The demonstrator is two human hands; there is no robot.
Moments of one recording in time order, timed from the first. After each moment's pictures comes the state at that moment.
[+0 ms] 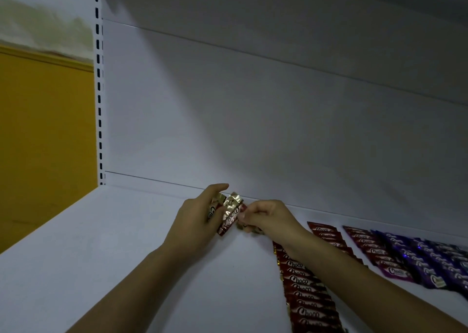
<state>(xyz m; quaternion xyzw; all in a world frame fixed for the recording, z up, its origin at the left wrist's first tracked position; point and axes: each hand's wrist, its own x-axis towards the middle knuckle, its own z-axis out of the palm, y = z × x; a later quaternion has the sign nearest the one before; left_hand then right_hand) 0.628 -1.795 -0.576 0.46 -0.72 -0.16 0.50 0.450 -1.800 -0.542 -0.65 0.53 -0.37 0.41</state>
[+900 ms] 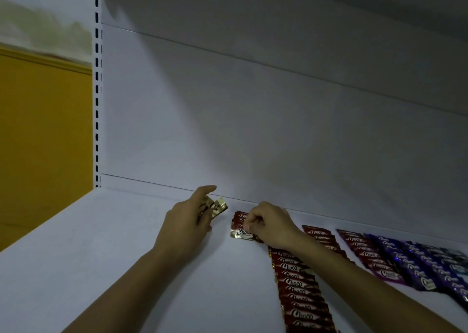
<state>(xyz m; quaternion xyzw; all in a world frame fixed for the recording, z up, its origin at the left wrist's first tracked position) 0.633 -1.798 -0.581 0.52 -0.70 -0.15 0.47 0.432 -1.823 -0.551 -0.78 0.58 -0.18 0.10</state>
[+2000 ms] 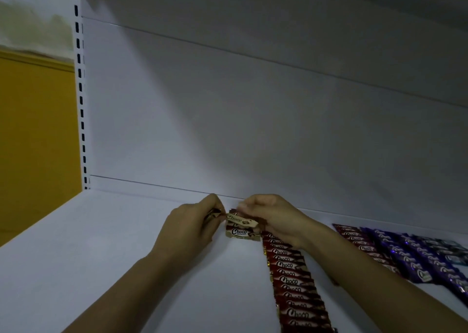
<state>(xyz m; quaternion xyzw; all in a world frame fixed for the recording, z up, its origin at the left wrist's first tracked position) 0.623 -1.791 -0.577 0.44 -0.77 -0.08 0.46 0.429 -1.809 -0.525 -0.62 0.50 -0.32 0.51</state>
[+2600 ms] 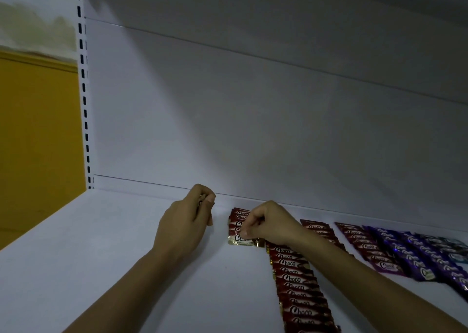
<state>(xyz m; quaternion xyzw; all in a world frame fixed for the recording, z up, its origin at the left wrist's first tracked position) 0.626 -1.802 -0.582 0.50 -0.69 -0.16 0.51 0.428 -1.813 -0.544 -0.75 0.57 -0.21 0.26</state>
